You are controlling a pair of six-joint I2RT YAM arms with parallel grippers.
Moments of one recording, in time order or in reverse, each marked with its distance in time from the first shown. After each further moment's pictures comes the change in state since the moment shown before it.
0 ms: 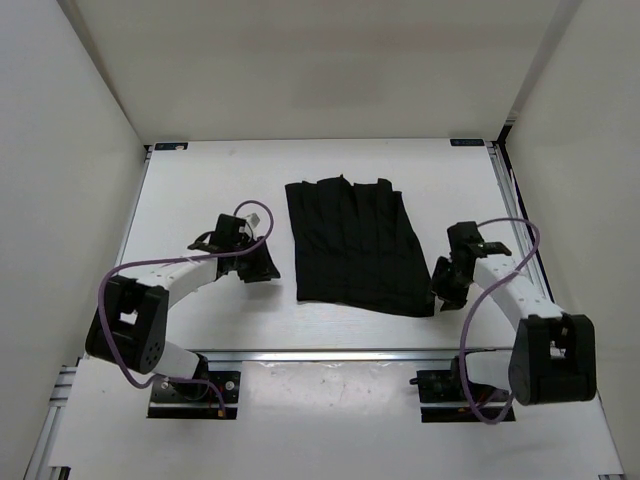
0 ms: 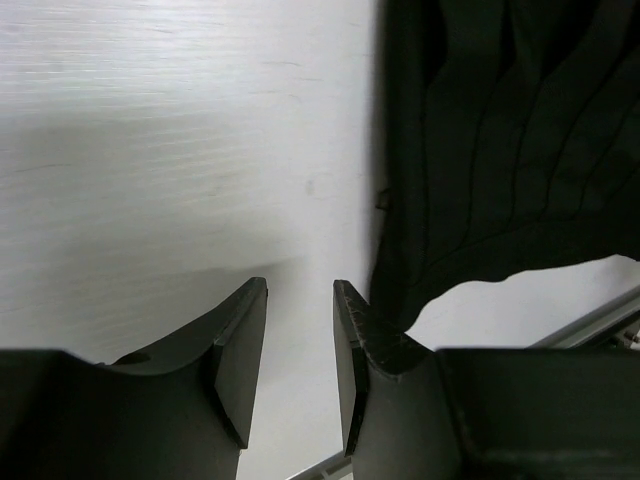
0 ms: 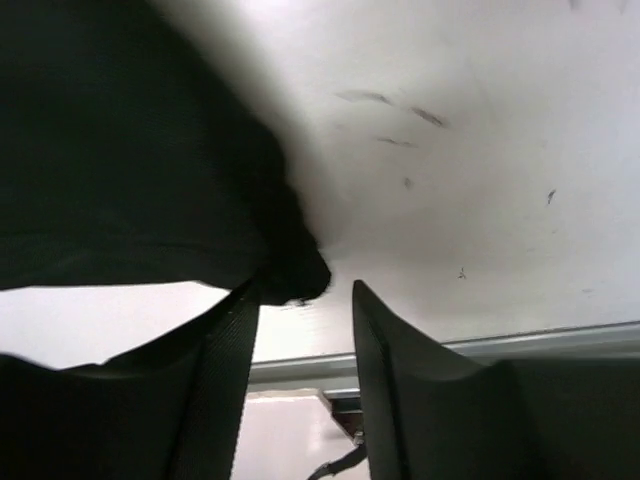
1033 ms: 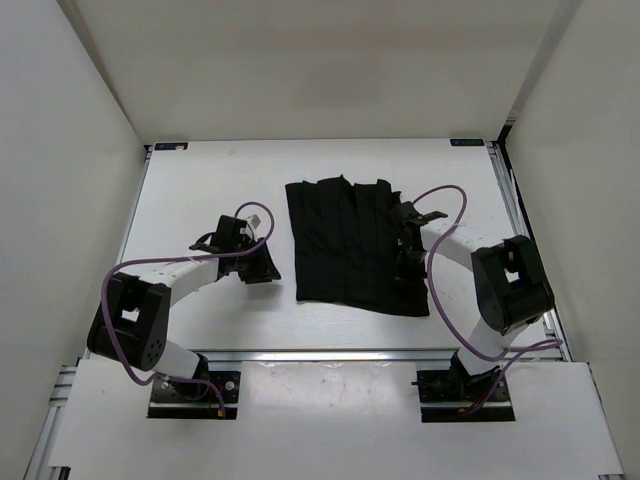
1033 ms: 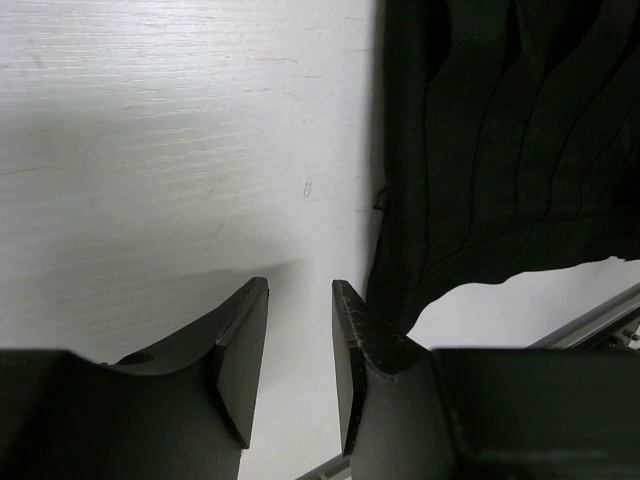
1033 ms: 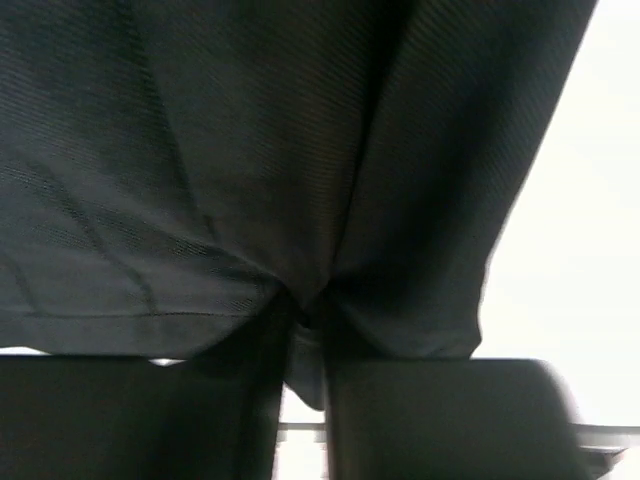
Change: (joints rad) left arm -0.025 0.021 -0.008 0.029 0.010 -0.013; right arm 0.343 0.414 0.316 0.061 0.123 -0.070
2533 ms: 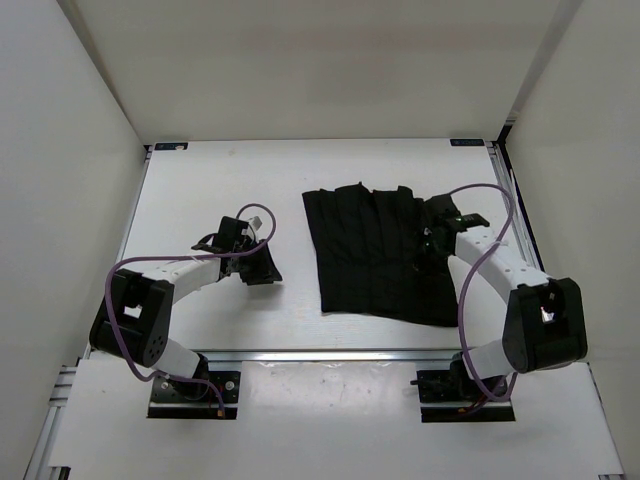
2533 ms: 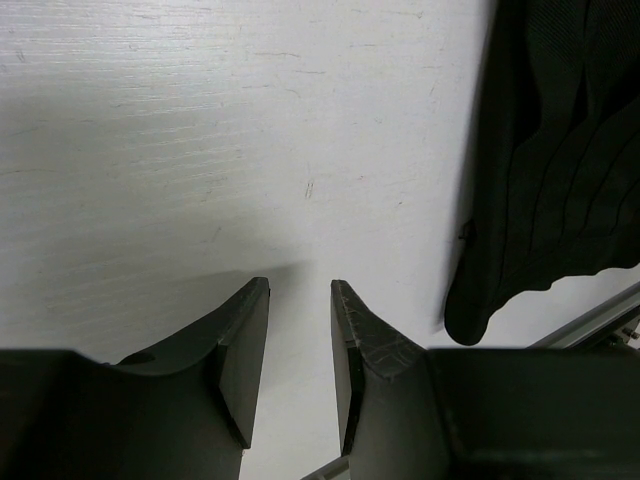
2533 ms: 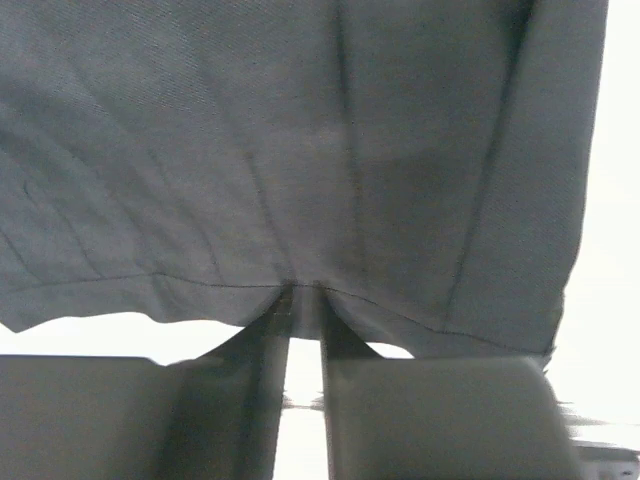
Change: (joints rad) left arm -0.005 0.021 -0.008 0.020 0.008 -0.008; right arm -0.133 -0.268 -0.049 -0.031 -0.066 0.025
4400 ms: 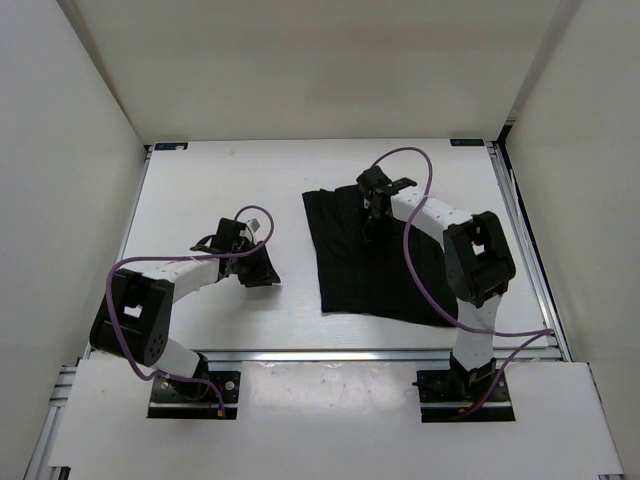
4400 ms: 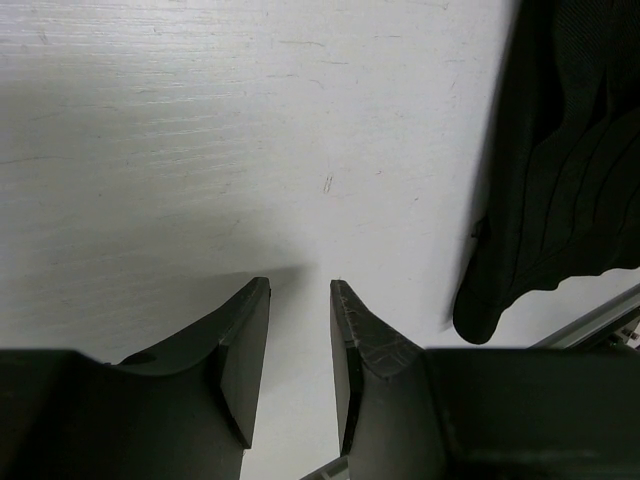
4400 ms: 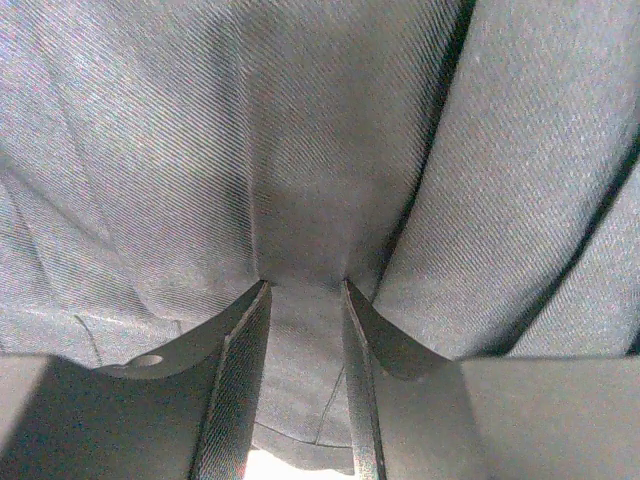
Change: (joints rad) left arm 0.015 0.003 -0.015 -0.001 0.008 0.001; right arm 0.223 0.529 0.506 0.012 0.099 -0.175
